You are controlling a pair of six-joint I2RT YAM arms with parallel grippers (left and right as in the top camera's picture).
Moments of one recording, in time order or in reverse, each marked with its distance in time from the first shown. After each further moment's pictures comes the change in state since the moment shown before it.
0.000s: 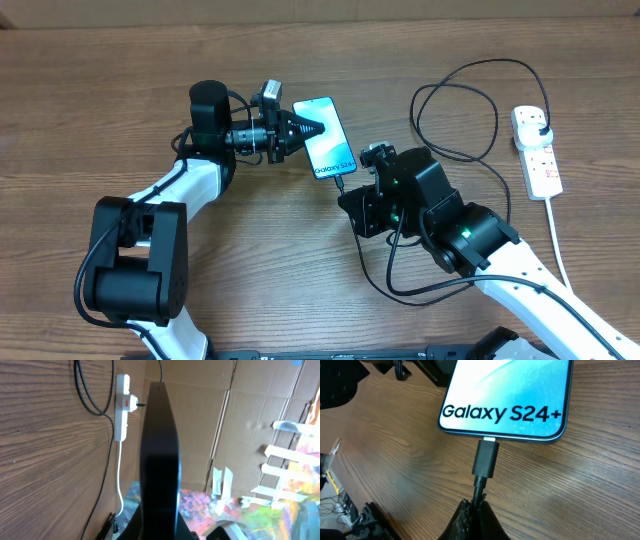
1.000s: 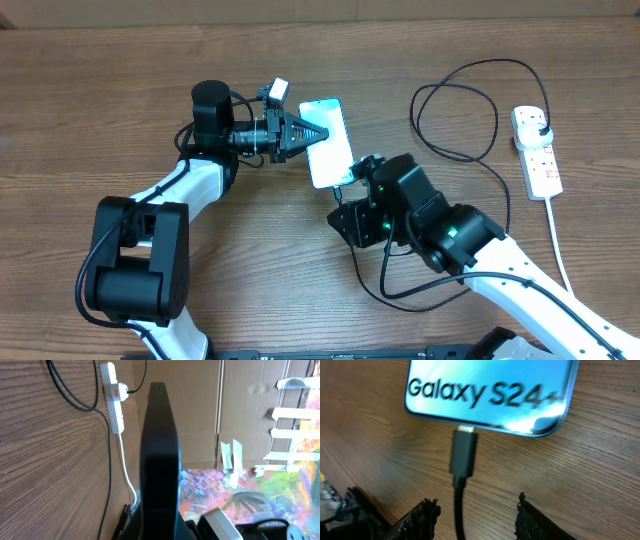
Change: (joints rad) left arm -0.009 0.001 0.000 0.037 0.079 0.158; right arm 0.067 0.040 0.009 -0.099 0.055 0.000
